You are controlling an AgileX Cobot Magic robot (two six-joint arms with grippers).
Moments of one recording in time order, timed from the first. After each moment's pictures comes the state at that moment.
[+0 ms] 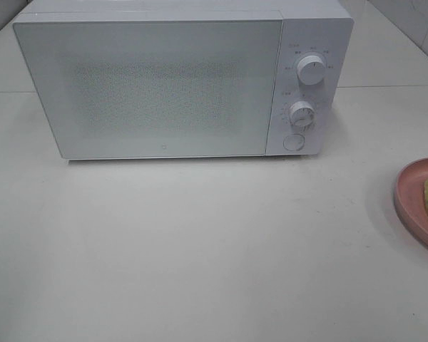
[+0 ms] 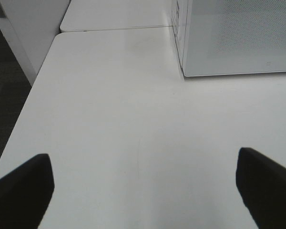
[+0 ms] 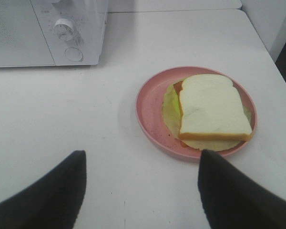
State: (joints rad) left arm 0.00 0.00 -0.50 -0.01 1.04 0.06; right arm 0.09 0.00 -0.51 -0.10 1.04 0.13
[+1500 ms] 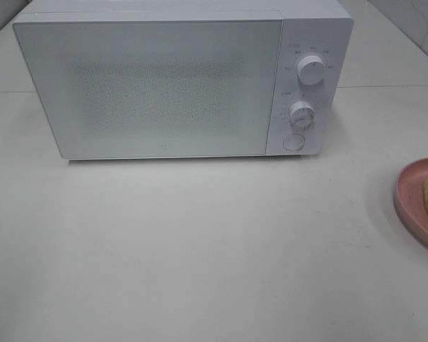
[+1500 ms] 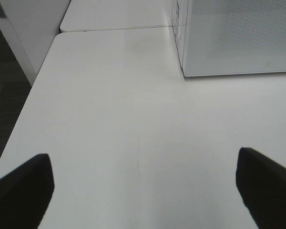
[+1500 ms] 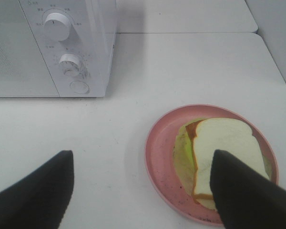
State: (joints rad) left arm 0.00 0.00 -0.50 -0.01 1.04 0.06; right arm 0.09 0.43 -0.55 -0.09 0.67 0.13
